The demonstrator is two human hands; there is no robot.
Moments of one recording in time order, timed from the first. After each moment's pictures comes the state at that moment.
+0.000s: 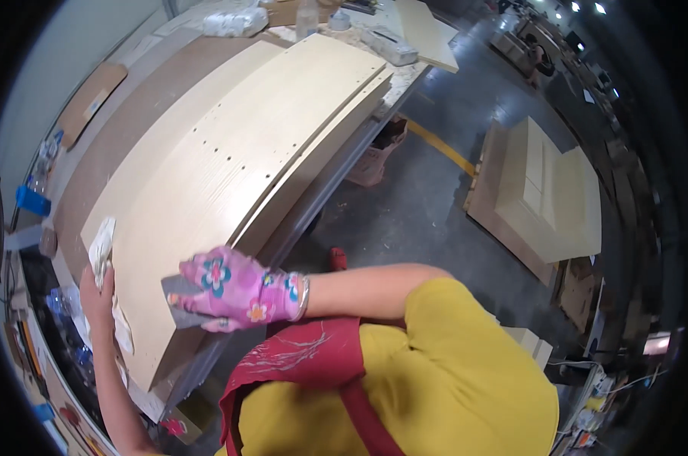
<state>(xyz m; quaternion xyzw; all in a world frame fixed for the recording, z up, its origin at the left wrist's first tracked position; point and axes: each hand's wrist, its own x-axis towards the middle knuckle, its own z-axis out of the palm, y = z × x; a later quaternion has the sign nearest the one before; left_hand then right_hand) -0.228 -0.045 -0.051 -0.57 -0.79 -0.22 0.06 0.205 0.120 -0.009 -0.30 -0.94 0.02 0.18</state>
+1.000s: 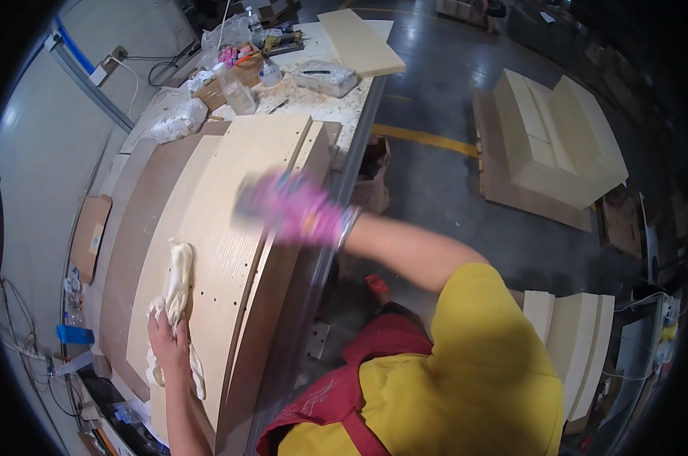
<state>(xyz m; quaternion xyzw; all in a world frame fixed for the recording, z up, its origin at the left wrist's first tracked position) -0.056 0.120 -0.041 -0.69 -0.69 -0.20 0.02 0.322 0.280 -0.050 -0.33 -0.88 -0.14 0.31</state>
